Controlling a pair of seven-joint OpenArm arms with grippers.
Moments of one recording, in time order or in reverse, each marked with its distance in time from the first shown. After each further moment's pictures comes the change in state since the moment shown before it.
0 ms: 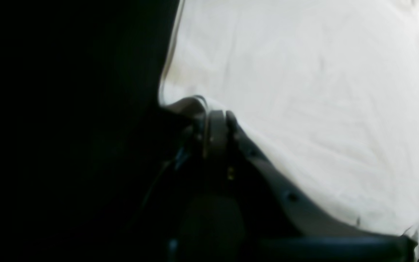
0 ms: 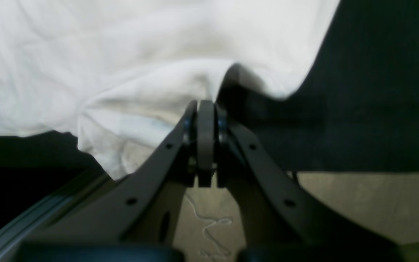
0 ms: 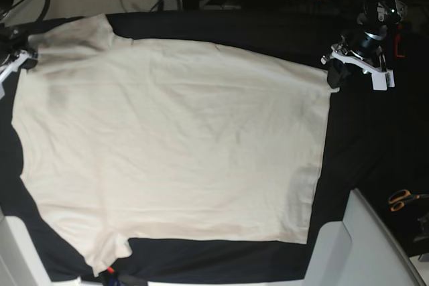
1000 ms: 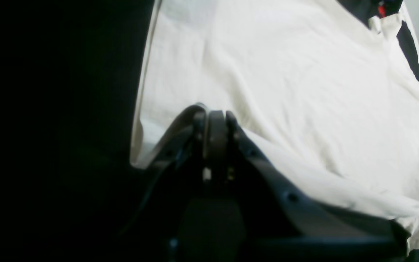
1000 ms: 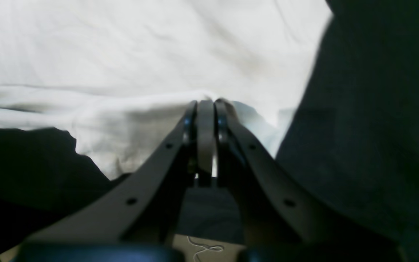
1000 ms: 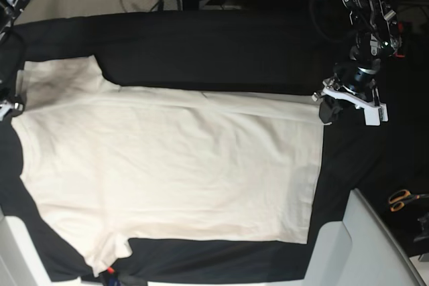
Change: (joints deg) left arm -8.1 -0.6 6.1 -0.1 0.2 6.6 0.0; right arm 14.4 11.5 -7.6 -19.1 -0.3 0.2 5.8
